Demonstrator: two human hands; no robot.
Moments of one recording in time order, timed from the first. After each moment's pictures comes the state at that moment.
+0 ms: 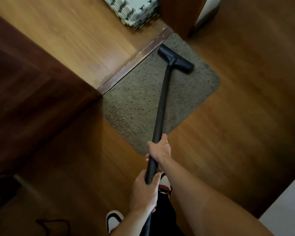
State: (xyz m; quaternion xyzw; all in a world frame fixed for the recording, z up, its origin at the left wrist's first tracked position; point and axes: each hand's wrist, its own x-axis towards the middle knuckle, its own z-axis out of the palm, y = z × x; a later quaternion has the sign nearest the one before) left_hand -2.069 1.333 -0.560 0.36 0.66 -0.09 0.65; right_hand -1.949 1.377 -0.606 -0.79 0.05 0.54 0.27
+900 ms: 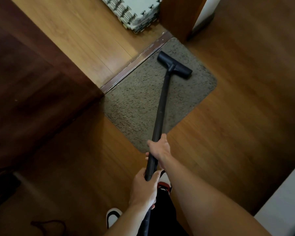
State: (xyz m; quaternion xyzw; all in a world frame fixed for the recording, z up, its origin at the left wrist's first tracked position) left_hand -2.085 1.324 -0.543 0.35 0.66 -0.10 0.66; right_hand -1.968 1.362 -0.595 -0.79 0.05 0.54 0.28
